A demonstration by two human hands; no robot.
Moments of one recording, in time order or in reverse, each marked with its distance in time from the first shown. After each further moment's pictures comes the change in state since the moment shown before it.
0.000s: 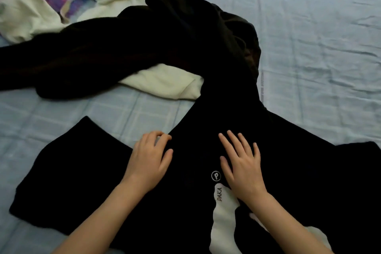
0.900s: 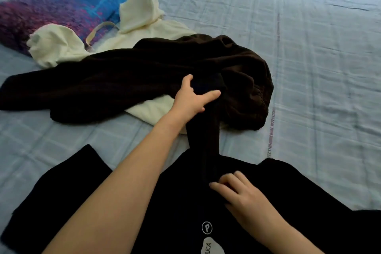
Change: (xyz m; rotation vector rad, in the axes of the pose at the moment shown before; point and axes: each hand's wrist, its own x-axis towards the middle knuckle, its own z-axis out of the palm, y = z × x) left_hand 0.236 0.082 -0.058 -0.962 0.067 -0.472; right_hand 0.064 0.027 -0.082 0.112 -0.054 -0.660
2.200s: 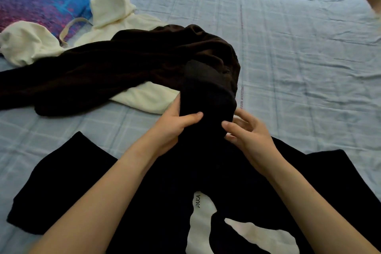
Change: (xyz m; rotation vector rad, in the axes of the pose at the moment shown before) left_hand -0.156 -0.003 -0.010 -0.348 -0.409 0.094; right_hand 0.000 -0.037 -0.077 1.390 0.394 0.682
